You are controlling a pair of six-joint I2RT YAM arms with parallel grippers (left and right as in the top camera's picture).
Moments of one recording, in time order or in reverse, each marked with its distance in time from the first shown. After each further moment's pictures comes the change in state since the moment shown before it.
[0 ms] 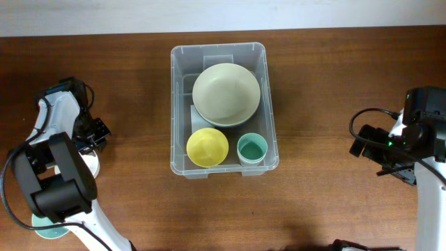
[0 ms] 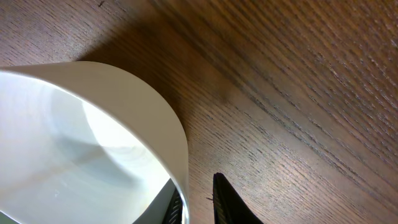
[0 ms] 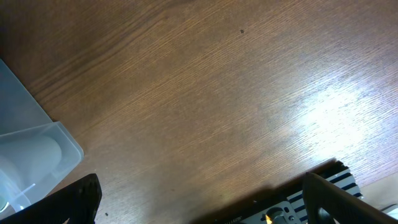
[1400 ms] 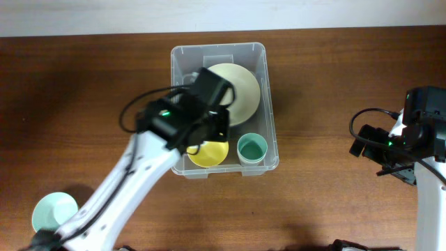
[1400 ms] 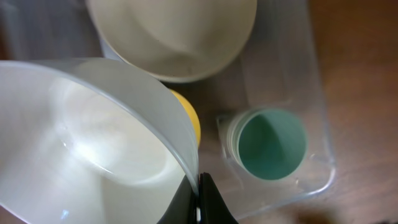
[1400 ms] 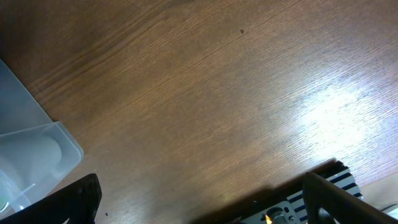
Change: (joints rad) left arm -0.949 -0.484 0.087 0.023 0.109 -0.102; right arm 0.000 0.000 0.000 0.000 0.000 0.000
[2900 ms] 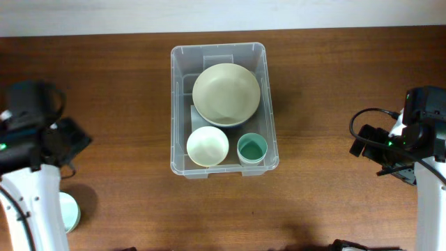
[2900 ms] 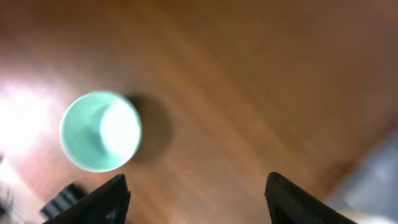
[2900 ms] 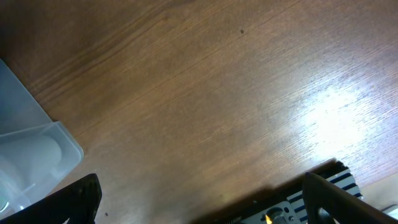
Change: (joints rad) left arm 0.926 -0.279 -0.131 -0.204 -0.177 -0.034; right arm 0.000 0.000 0.000 0.000 0.000 0.000
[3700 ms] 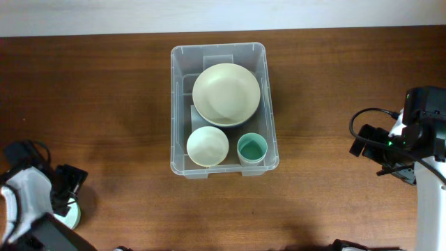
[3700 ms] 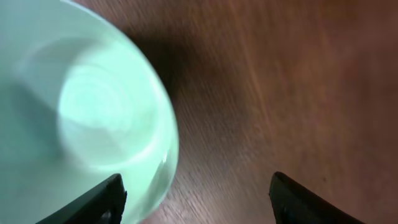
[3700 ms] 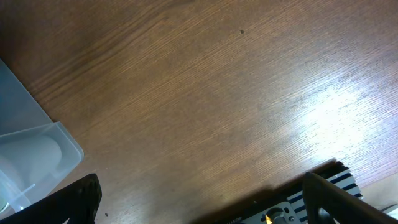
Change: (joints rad) left arm 0.404 0.227 -0.558 0.492 0.192 0.015; right arm 0.000 0.002 0.000 0.002 0.000 0.000
